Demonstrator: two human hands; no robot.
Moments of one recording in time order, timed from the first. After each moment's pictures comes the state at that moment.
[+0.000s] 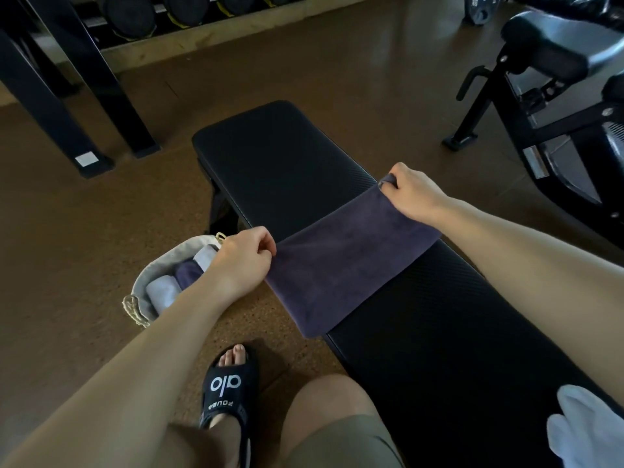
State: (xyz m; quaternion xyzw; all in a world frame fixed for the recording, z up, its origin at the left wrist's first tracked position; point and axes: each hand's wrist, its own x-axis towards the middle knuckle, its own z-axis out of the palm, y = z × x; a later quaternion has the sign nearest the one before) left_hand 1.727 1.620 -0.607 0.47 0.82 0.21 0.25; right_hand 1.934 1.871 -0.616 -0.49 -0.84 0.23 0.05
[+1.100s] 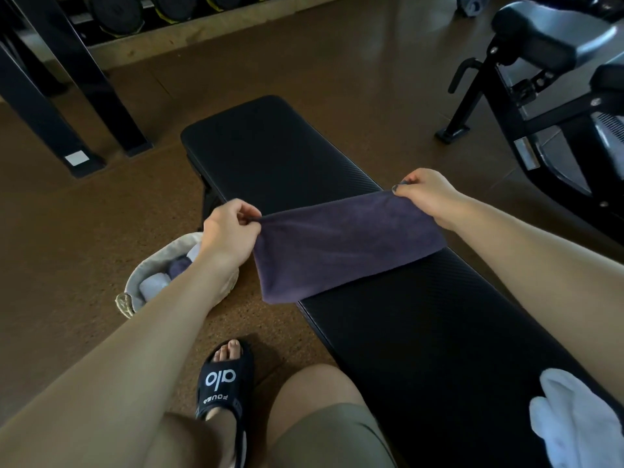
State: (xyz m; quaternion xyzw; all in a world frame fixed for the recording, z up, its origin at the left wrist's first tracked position) left_hand 1.720 1.646 -0.620 0.34 0.84 0.37 0.22; right_hand 1.973 1.871 -0.615 -0.59 -0.70 0.40 0.10
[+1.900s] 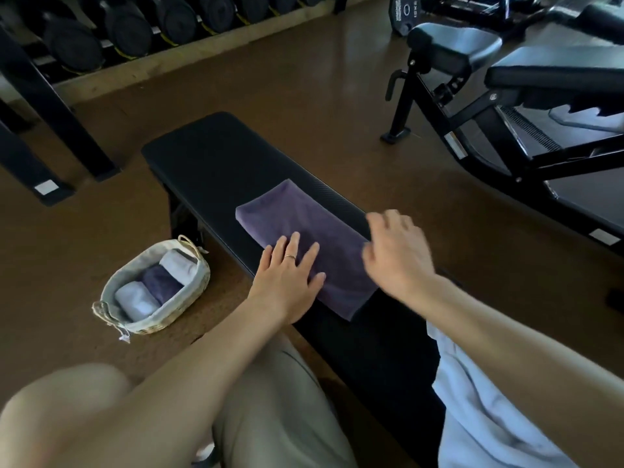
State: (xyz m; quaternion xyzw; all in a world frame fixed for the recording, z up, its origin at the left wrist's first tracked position) left_hand 1.905 1.598 -0.628 0.66 0.74 -0.04 0.13; right_hand 2.085 1.679 -0.587 -0.54 -0.84 0.05 0.04
